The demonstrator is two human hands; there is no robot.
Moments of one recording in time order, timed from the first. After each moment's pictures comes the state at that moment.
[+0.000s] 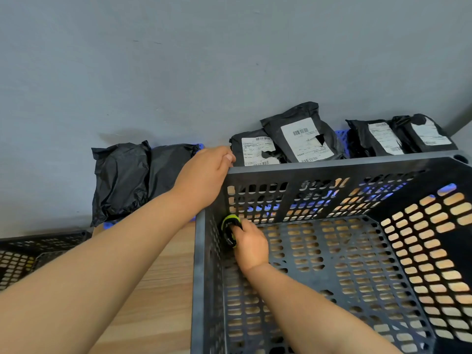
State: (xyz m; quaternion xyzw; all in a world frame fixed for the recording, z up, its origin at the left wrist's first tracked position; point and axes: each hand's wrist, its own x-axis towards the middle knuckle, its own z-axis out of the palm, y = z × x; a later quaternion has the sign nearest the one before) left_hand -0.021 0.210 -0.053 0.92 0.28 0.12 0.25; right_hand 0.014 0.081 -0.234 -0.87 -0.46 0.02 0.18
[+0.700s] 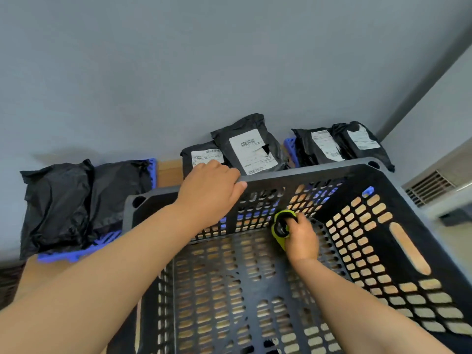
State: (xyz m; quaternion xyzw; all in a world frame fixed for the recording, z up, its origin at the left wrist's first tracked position) left_hand 0.067 0.137 -0.051 0.99 0.13 0.05 0.02; right_hand 0.176 -0.060 -0.202 -0.96 -0.26 0.04 0.12
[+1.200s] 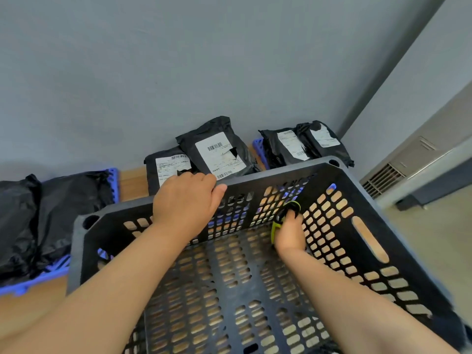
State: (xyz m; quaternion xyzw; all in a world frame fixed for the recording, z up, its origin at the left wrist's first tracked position) left_hand 0.085 0.113 -0.059 0.98 0.16 0.15 -0.02; right_hand 0.203 -0.073 -0.178 -0.97 -0.03 0.11 0.19
